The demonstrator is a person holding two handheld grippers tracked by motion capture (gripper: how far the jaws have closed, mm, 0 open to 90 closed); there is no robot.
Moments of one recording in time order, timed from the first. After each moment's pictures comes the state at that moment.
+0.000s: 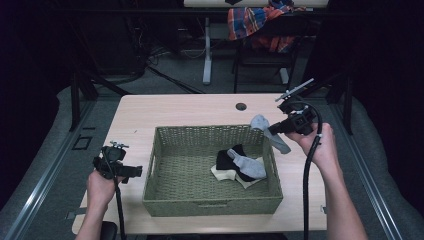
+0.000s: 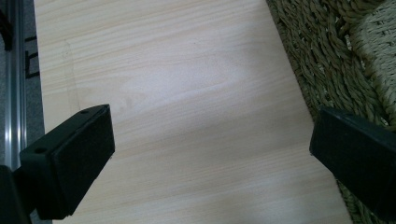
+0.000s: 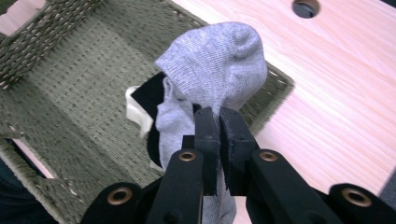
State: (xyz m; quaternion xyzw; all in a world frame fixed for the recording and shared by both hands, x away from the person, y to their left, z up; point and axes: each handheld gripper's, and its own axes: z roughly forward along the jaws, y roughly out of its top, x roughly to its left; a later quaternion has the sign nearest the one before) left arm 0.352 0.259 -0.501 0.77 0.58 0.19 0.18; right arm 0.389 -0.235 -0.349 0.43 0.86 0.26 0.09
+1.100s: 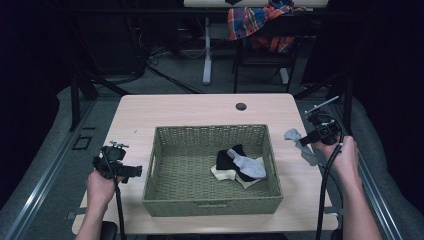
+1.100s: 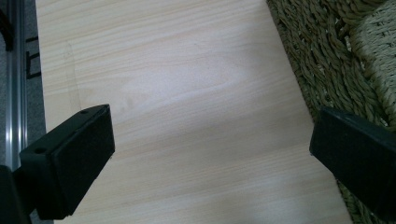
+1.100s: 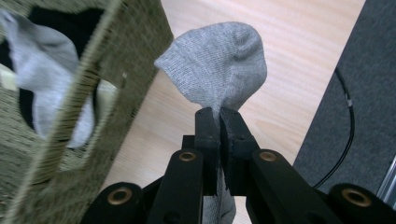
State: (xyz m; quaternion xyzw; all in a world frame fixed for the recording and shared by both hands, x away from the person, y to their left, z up) left arm 0.352 0.259 -0.501 0.77 0.58 0.19 0.18; right arm 0.412 -0.331 -0.421 0.55 0.81 0.17 0.08
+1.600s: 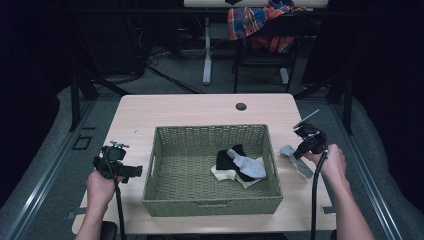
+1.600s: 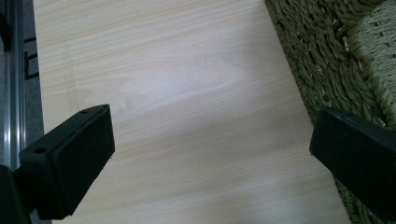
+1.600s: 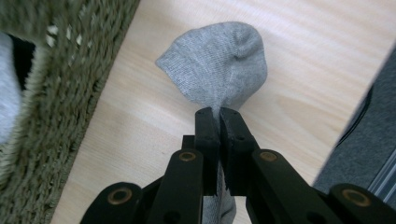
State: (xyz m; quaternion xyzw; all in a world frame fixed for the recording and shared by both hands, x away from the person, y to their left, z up) left arm 0.352 0.258 -0.501 0.78 0.58 0.19 0.18; right arm 0.429 -0.324 -0.490 0.55 0.82 0.11 0.03
